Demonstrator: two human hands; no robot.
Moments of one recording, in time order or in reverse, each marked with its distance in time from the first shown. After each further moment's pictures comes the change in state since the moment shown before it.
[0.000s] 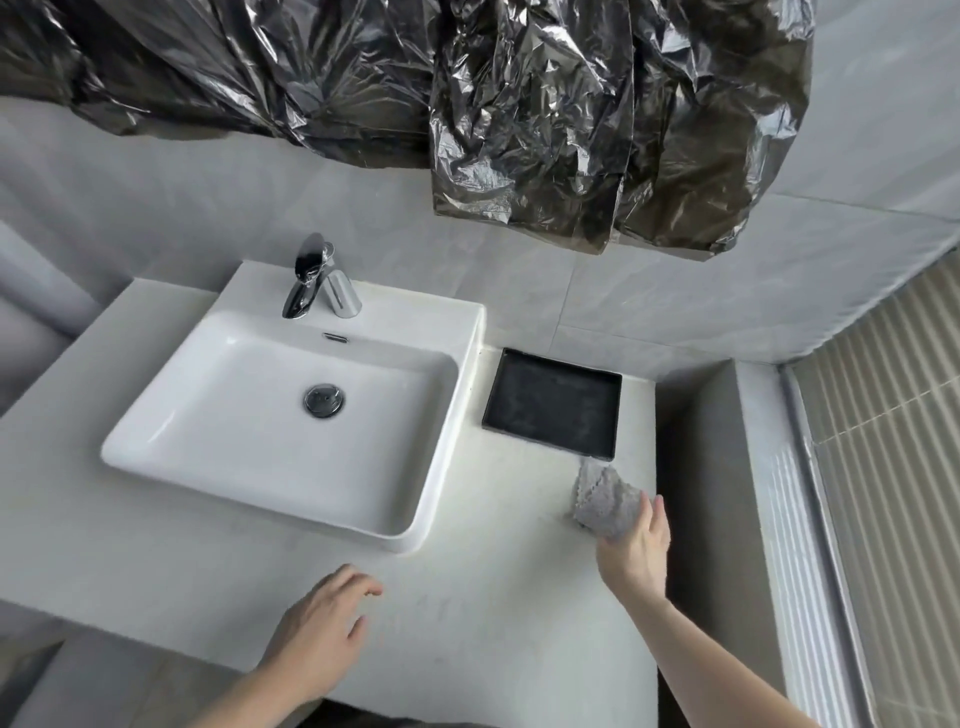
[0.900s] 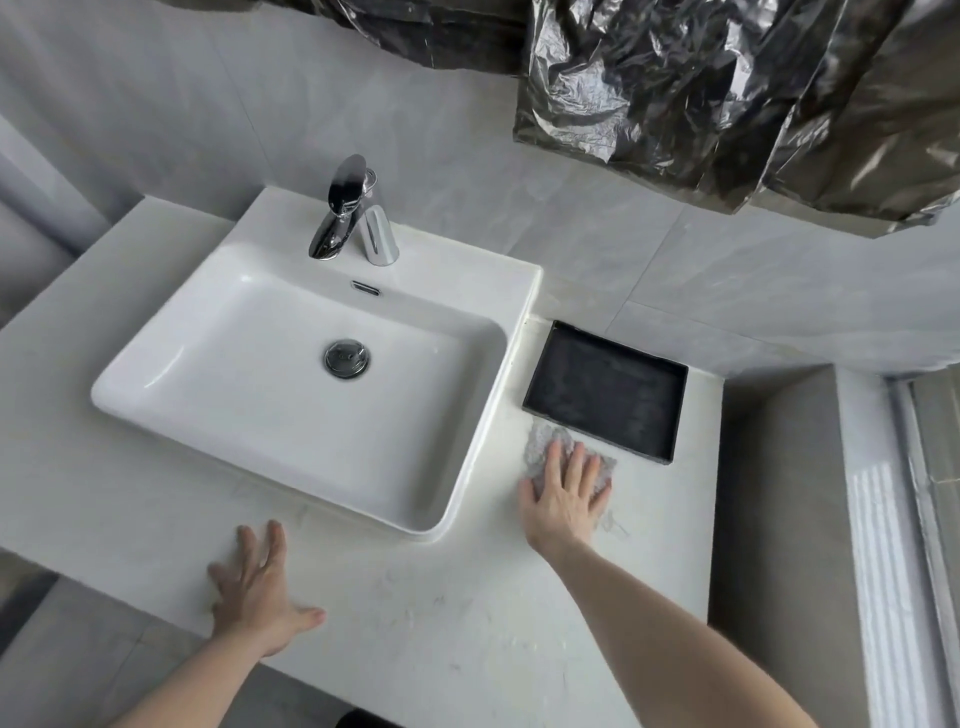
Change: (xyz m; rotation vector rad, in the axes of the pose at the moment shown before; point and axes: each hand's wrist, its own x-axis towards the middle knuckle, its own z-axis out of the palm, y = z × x) left_hand 0.035 -0.122 0.048 -0.049 -0.208 -0.717; right_hand 0.012 -0.110 0.120 -0.399 -0.219 -0.208
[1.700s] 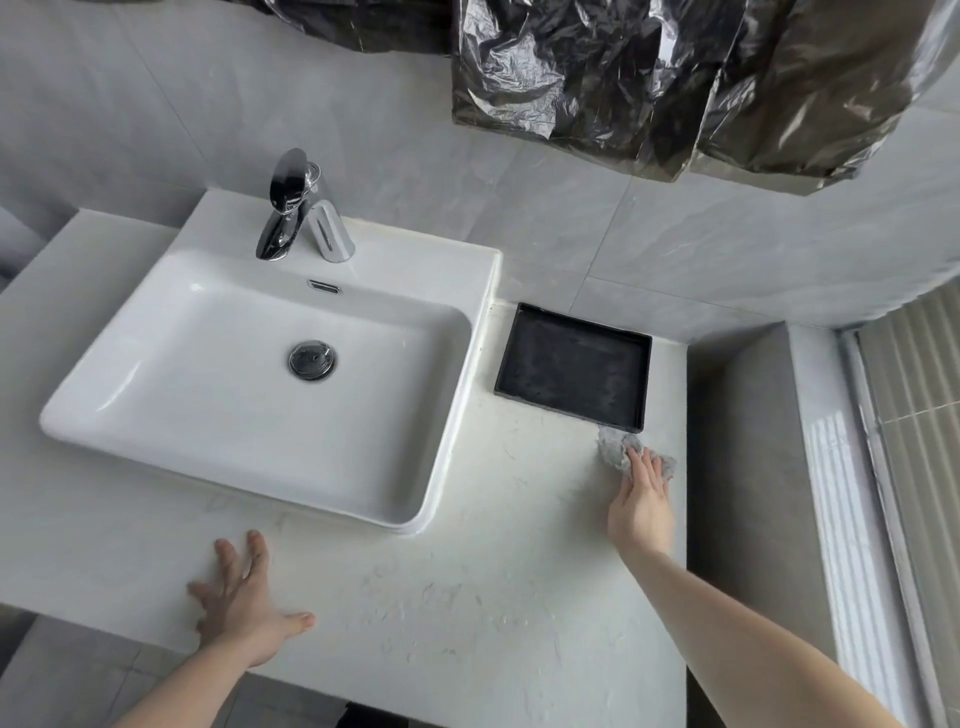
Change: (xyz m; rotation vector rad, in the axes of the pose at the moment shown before) left_hand -0.008 0.005 -0.008 0.030 -0.028 0.013; right_hand -0.003 0.131 -0.025 0.323 0.299 0.093
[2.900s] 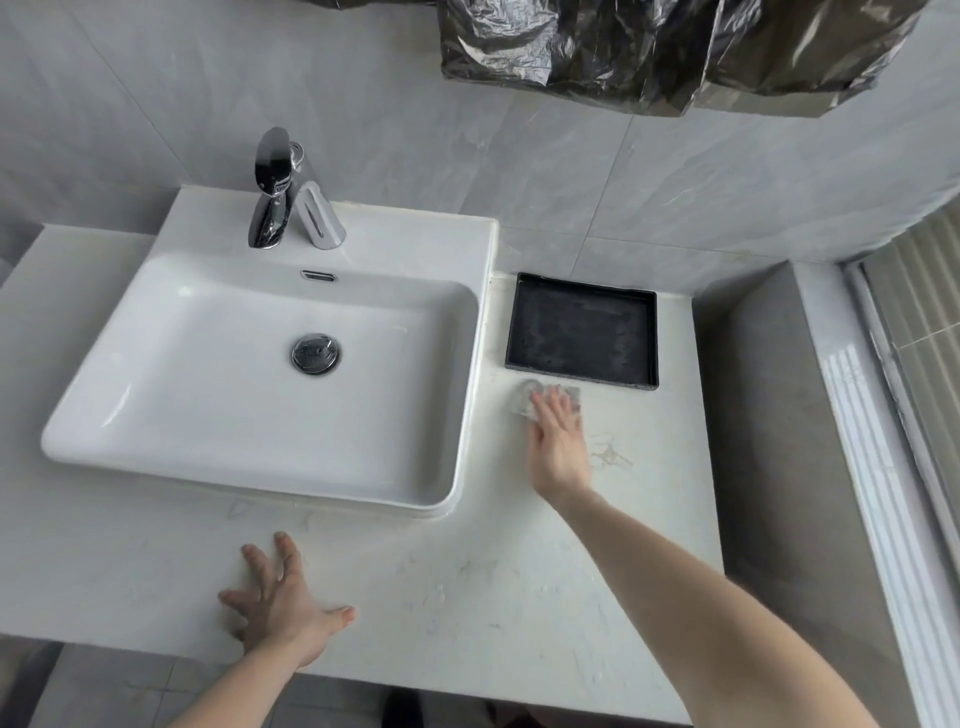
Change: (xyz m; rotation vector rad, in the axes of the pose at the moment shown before) left_hand -0.005 0.005 -0.005 0.051 0.008 0.006; right_hand -0.026 -0.118 0.069 0.066 -0.138 -0.213
